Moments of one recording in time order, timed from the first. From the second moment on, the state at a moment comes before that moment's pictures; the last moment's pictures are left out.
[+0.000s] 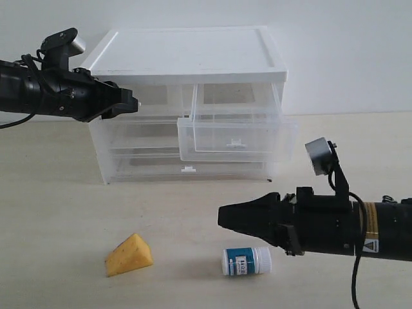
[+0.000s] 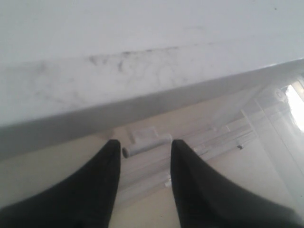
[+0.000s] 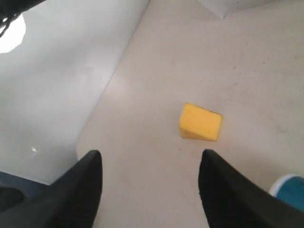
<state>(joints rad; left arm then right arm) -0.16 1.82 -1.20 -1.52 0.44 1.44 0.26 1.81 -0.52 -1.12 -1.20 1.28</state>
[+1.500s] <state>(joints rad) -0.16 1.82 -1.20 -1.52 0.44 1.44 0.50 1.83 -0.58 -0.80 -0.46 0.01</state>
